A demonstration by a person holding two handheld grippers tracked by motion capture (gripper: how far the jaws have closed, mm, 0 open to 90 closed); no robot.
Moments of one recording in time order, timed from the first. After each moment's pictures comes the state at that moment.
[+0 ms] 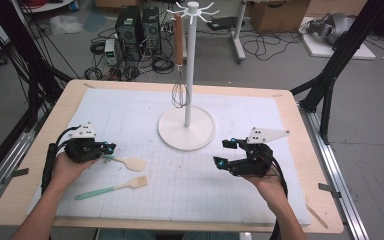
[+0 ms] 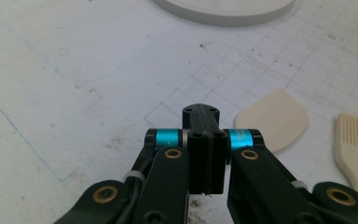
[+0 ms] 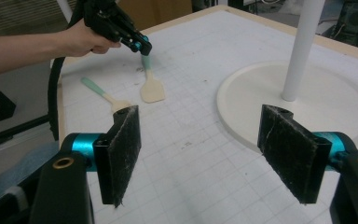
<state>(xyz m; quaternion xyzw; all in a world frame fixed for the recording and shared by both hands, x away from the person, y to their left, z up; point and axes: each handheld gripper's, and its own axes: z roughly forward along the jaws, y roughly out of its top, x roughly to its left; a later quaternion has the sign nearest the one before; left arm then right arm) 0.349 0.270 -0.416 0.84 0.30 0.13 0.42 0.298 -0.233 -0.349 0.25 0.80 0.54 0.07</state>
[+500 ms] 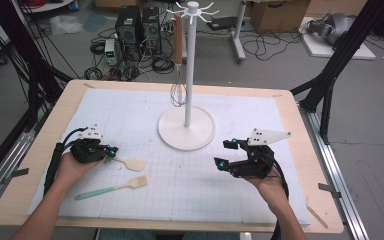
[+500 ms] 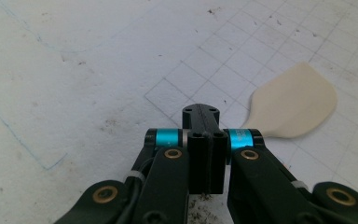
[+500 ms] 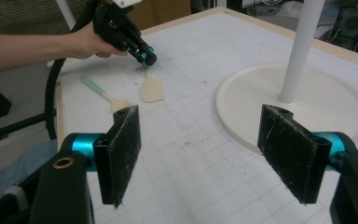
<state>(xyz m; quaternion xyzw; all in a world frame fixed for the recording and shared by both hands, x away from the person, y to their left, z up) 0.358 0.265 -0.430 0.86 0.31 0.12 0.38 0.294 -0.234 -0.348 0.25 0.80 0.54 0.08</state>
